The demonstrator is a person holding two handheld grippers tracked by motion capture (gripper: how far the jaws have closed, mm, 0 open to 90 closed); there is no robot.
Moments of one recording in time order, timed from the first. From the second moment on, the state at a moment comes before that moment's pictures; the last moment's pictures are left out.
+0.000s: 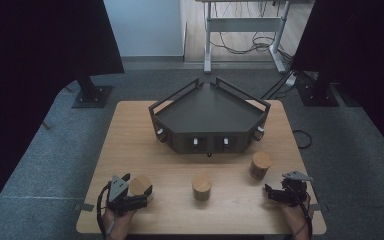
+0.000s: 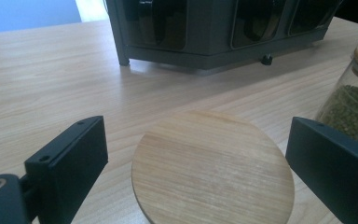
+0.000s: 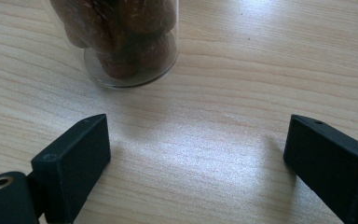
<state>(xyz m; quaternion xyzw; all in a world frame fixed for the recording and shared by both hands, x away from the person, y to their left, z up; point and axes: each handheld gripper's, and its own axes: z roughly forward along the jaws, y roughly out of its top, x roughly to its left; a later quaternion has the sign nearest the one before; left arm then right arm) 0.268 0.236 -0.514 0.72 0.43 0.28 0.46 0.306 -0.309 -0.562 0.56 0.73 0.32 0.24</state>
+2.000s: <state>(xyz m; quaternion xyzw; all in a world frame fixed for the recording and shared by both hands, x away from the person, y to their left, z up) 0.267 0.229 -0.509 0.74 0.44 0.26 0.44 0.306 -0.309 -0.562 0.56 0.73 0.32 0.24</state>
